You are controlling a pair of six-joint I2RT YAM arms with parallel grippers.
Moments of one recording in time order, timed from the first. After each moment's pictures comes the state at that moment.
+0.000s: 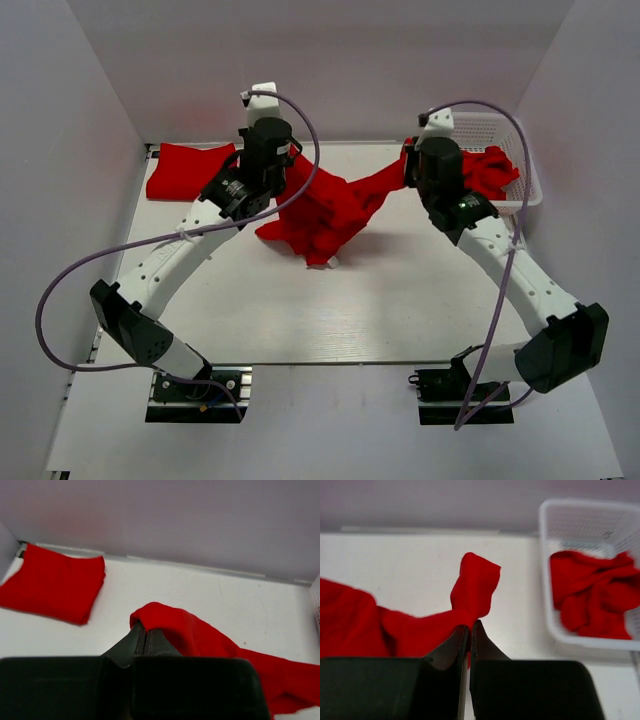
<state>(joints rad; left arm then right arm) -0.69 1.52 1.65 -0.40 -0.76 -0.28 0.49 1.34 1.26 -0.25 0.37 0.13</state>
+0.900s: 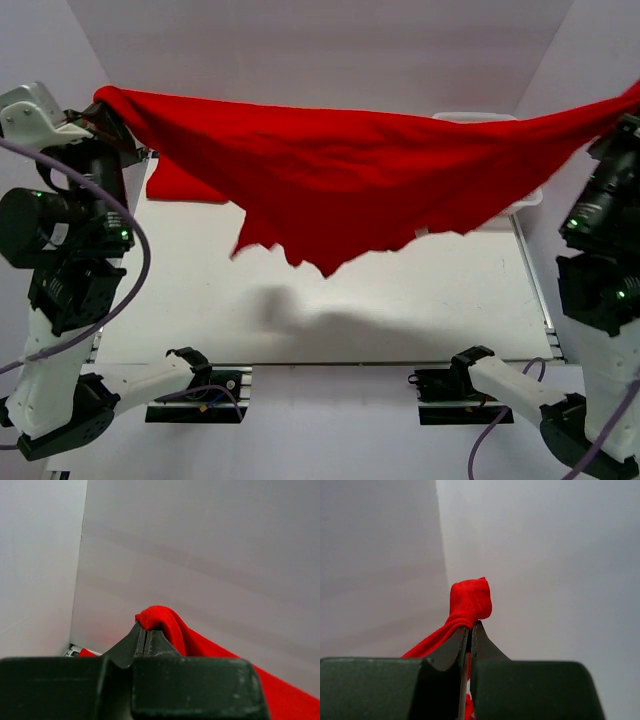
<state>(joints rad) -0.69 1.02 1.79 -0.17 -0.89 0.16 0.42 0.98 1.70 0.00 0.84 -0.52</state>
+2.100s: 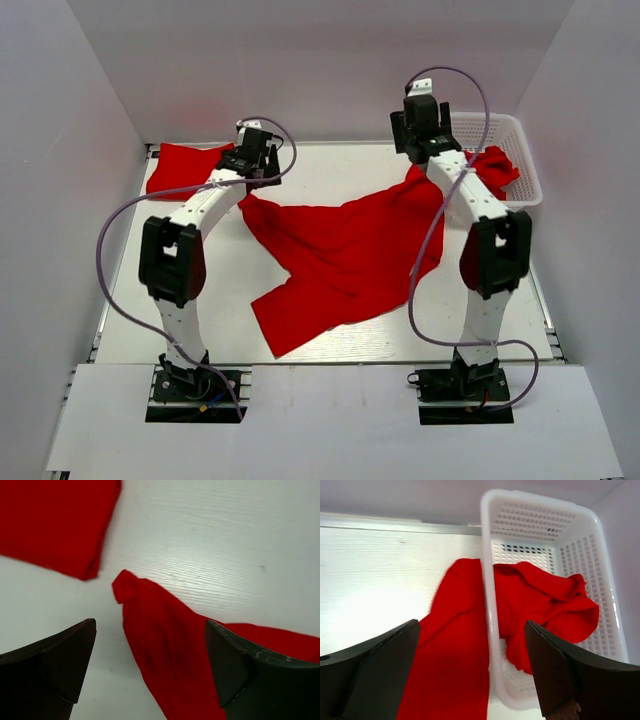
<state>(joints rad) -0.34 1.96 1.64 -0.49 -0.46 -0.33 0.30 2.01 1.84 -0.35 0.53 -0.13</state>
